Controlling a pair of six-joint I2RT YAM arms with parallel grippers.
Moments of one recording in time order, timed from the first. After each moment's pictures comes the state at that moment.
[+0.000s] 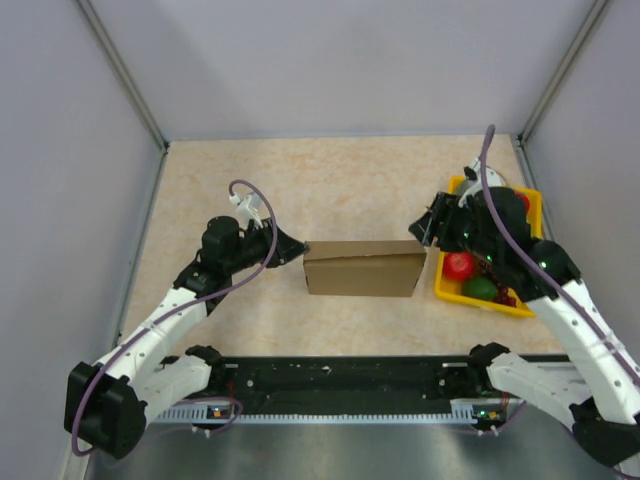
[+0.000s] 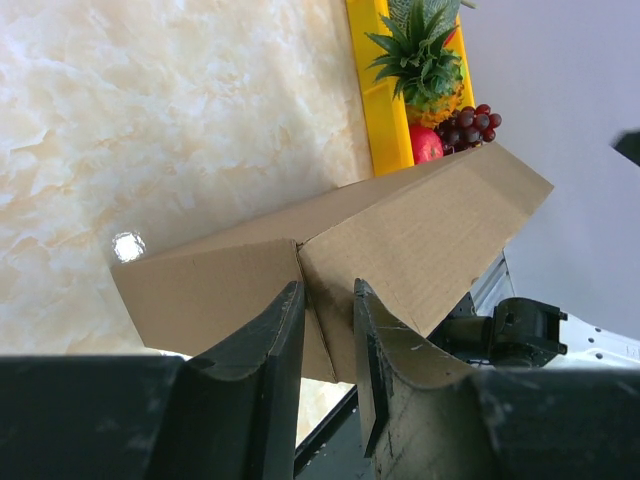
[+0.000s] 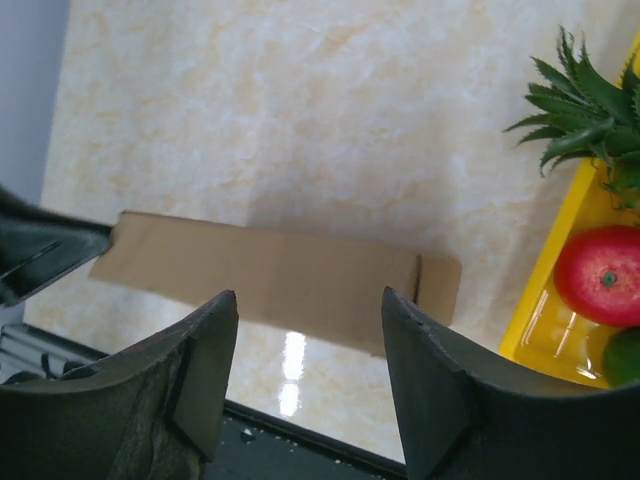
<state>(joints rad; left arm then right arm) -0.41 0.97 0.63 0.00 0.45 -0.73 0.57 0.85 1.15 -0.78 0.09 0.56</state>
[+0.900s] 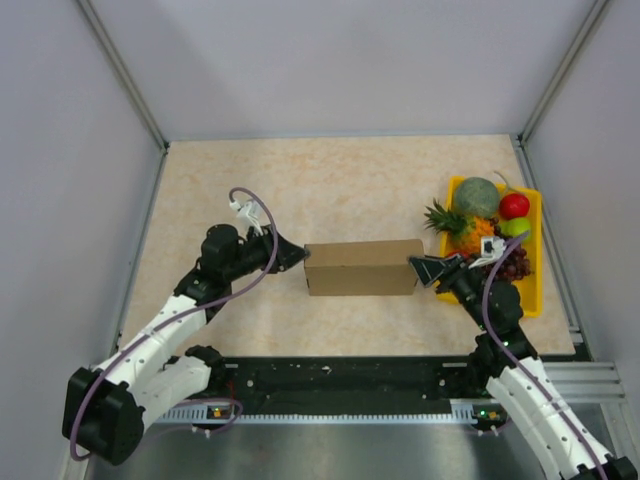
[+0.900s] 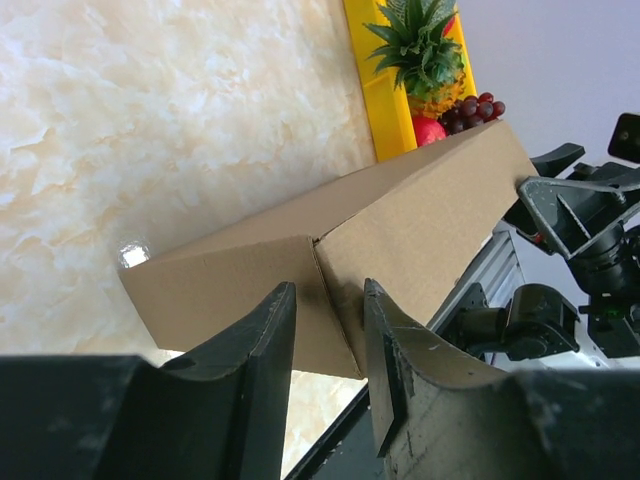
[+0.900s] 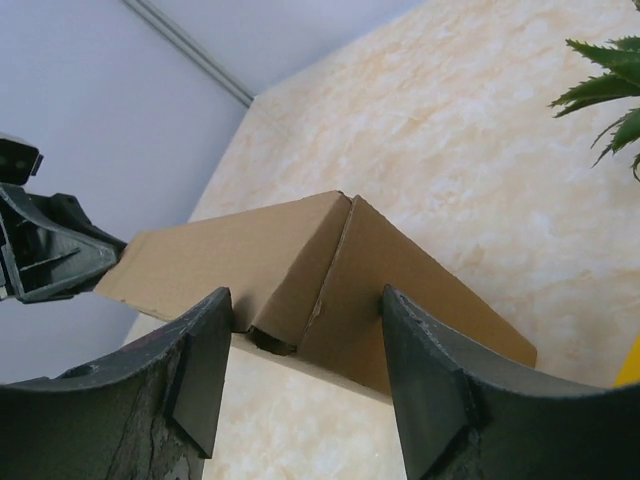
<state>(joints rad) -0.41 0.94 0.56 0.06 0.46 -0.71 0.32 0.34 0.12 0.22 -0.20 0.73</state>
